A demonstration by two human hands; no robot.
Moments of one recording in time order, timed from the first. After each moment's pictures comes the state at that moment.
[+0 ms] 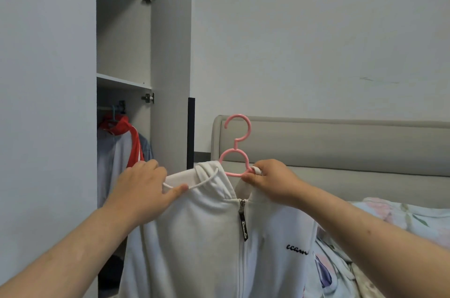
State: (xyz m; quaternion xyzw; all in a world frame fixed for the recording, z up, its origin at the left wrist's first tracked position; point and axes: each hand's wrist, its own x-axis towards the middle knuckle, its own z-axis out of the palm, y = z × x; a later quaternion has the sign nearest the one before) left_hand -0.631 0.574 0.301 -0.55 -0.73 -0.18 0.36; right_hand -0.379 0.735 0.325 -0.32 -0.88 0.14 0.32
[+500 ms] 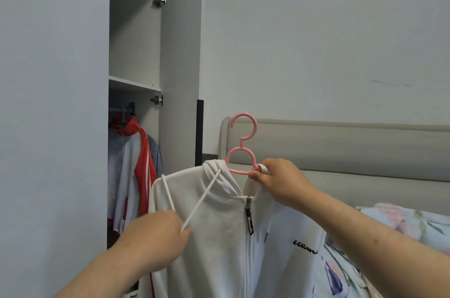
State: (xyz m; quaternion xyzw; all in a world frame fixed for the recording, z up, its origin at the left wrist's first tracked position) left_hand -0.593 0.546 0.265 -0.53 -0.83 -0.12 0.11; right_hand -0.391 0.730 0.326 -0.36 -0.86 0.06 0.35
